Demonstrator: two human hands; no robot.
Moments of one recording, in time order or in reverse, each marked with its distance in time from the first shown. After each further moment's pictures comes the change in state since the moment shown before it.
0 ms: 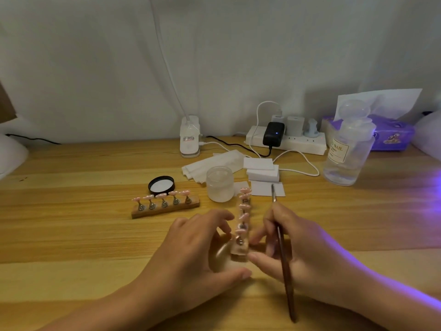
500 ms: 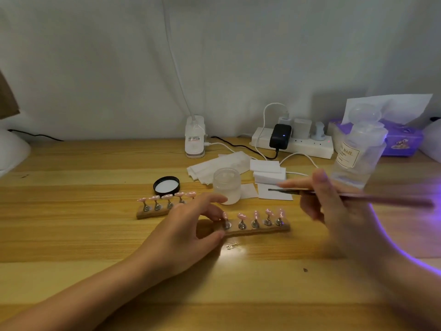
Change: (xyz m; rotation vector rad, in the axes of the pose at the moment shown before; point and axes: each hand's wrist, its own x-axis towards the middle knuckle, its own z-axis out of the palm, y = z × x) left_hand 0.019 -0.027 -0.015 -0.202 0.072 -0.022; right_hand 0.022 -0.001 -0.024 0.301 0.375 -0.093
